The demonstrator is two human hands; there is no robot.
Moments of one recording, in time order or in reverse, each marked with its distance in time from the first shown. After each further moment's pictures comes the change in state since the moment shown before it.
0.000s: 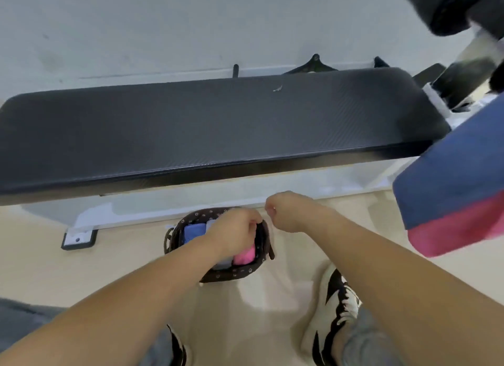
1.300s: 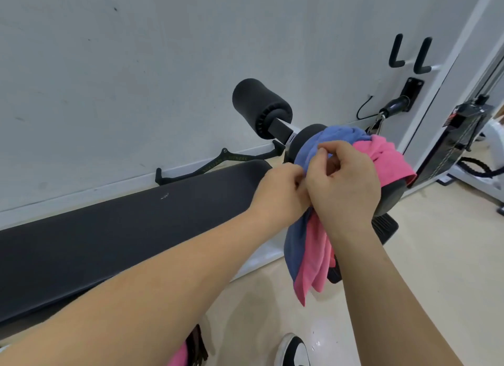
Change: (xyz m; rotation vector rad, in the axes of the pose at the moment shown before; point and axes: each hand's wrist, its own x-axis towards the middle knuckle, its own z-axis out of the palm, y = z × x) left_hand 0.042 0.382 -0.088 -0.330 0.308 0.564; right_hand -0.222 0.148 -0.163 0.502 1.686 0.376
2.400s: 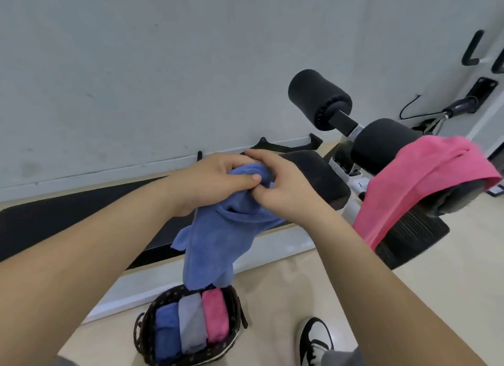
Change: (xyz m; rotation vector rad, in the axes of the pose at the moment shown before) left_hand -0.102 -0.052 -0.216 -0.147 -0.251 -0.269; right_hand -0.083 -0.104 0.079 0.405 -0.959 -0.159
